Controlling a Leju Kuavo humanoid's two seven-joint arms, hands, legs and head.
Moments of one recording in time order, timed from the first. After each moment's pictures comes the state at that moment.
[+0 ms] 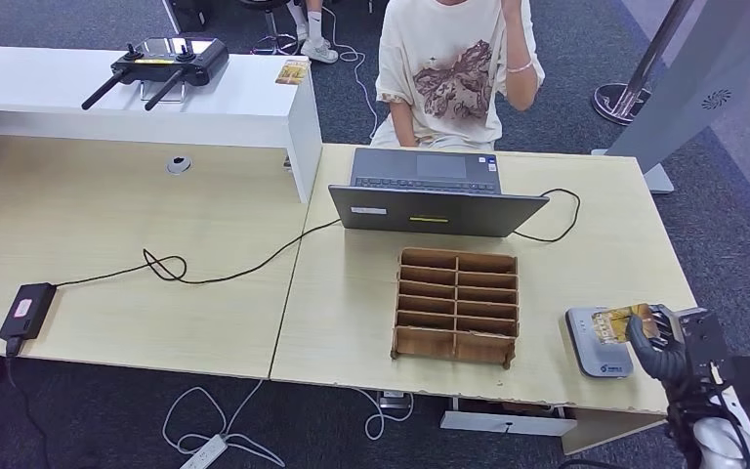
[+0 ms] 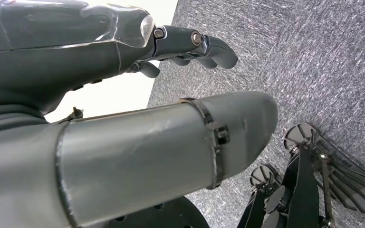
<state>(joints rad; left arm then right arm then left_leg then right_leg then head) -0.09 -0.13 1.44 -0.21 -0.82 0.18 0.18 -0.21 -0.36 -0.11 -1.04 0.02 0.16 -0.26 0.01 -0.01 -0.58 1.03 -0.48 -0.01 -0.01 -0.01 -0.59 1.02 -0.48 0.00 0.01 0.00</state>
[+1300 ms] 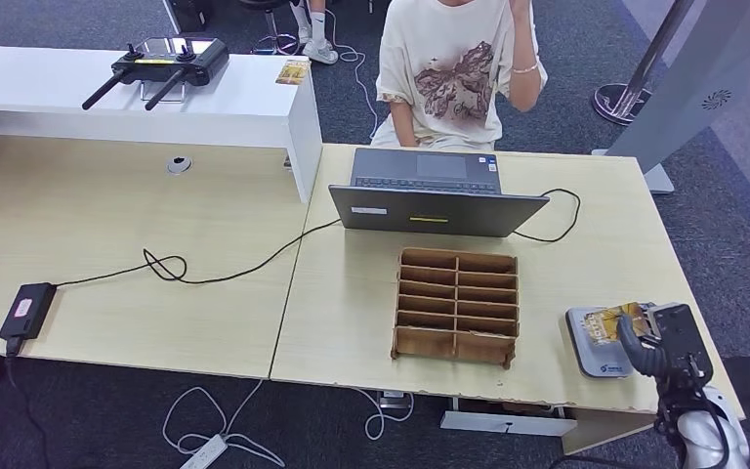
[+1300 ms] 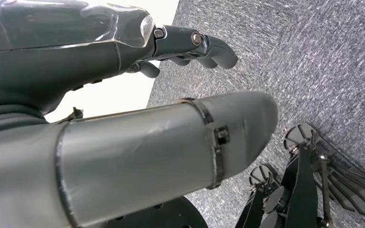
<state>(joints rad) -0.09 -0.13 1.46 -0.21 -0.82 0.19 0.18 -0.24 -0.34 -0.10 -1.01 0.14 0.10 -0.24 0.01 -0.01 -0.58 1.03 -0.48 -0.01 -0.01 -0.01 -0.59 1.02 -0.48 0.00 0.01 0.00</state>
